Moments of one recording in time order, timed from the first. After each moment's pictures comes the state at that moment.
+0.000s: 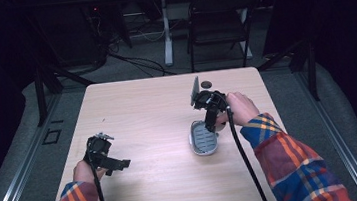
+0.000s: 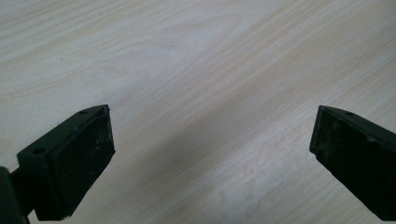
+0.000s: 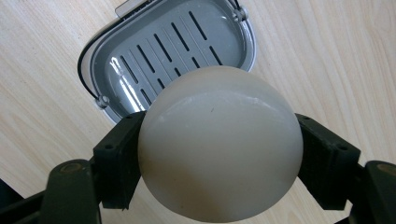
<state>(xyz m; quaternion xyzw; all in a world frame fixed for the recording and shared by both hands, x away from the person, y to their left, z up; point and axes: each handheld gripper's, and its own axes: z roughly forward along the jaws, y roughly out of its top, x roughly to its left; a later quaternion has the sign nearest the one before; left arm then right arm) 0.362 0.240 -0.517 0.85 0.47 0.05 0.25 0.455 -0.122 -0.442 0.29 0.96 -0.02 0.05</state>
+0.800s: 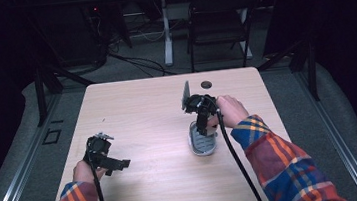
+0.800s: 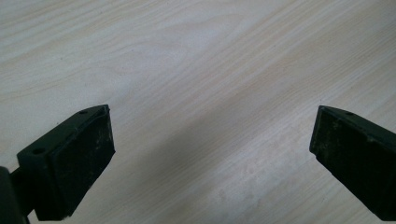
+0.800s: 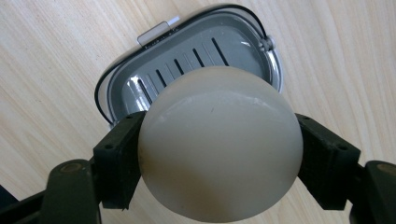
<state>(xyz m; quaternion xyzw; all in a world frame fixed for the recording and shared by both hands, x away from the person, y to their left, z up) 0.362 0.240 -0.517 0.85 0.47 0.05 0.25 0.459 -0.096 -0.457 0.27 0.96 -0.02 0.03</state>
